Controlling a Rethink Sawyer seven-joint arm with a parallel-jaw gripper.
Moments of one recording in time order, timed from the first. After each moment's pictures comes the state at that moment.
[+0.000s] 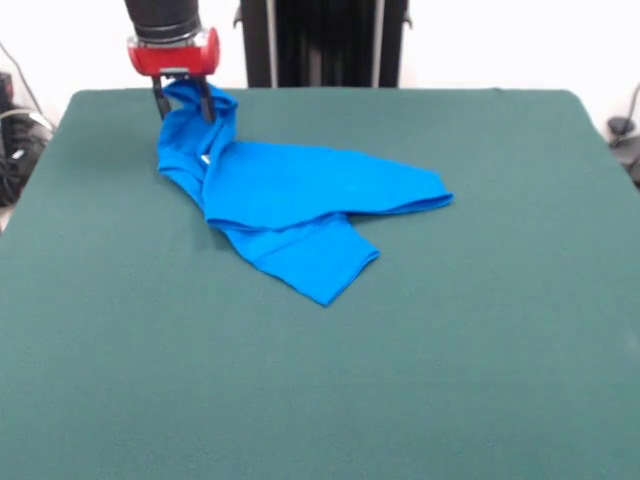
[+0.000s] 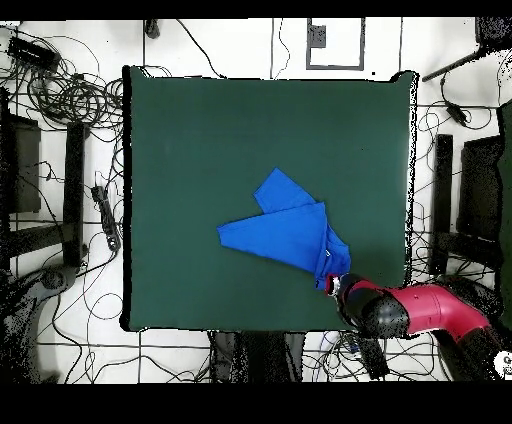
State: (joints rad) arm -1.10 -0.61 0.60 2.01 -0.95 0.52 2.03
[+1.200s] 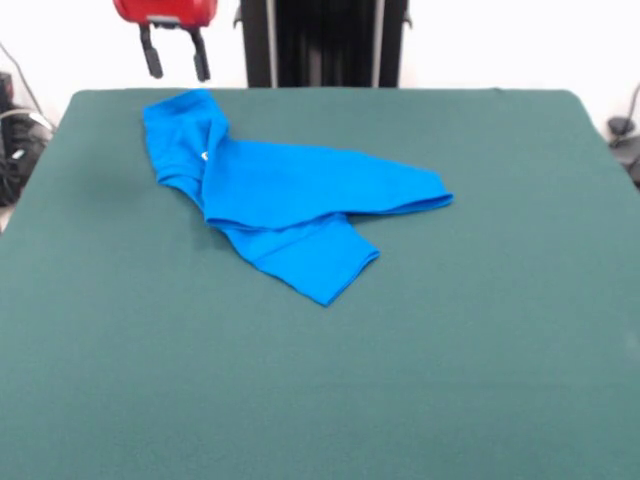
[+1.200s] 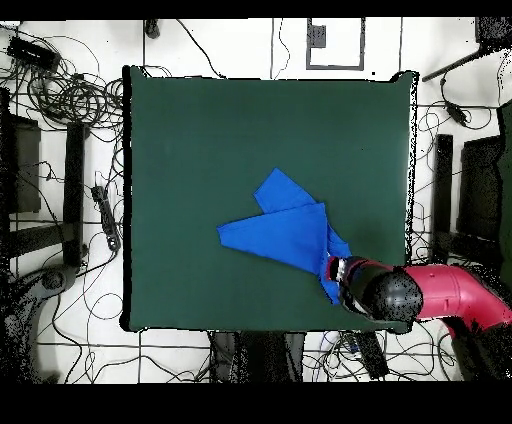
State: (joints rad) arm -1.04 -0.83 0.67 2.01 -0.70 0.72 2.03
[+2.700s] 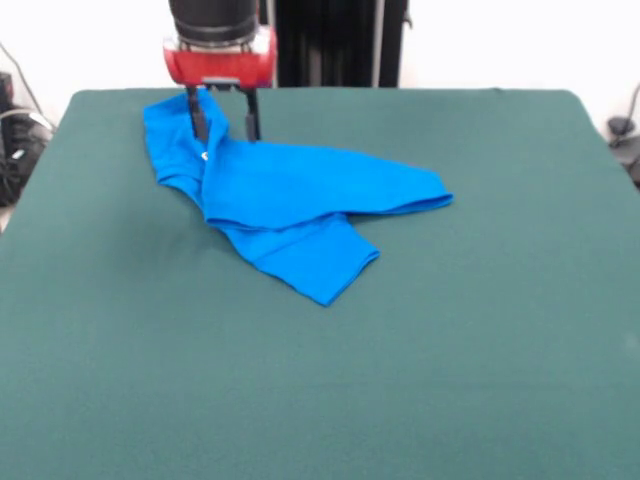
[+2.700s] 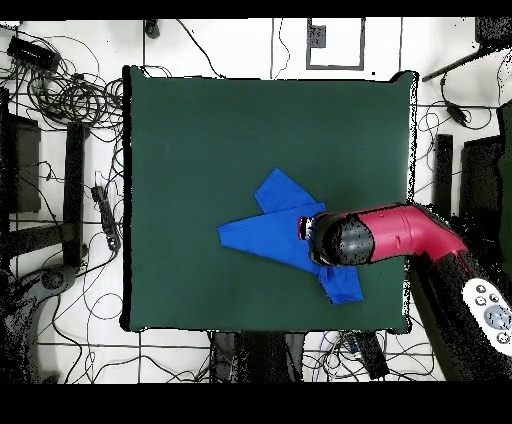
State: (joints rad) arm -0.83 -0.68 0.66 1.79 -0.77 0.77 2.03
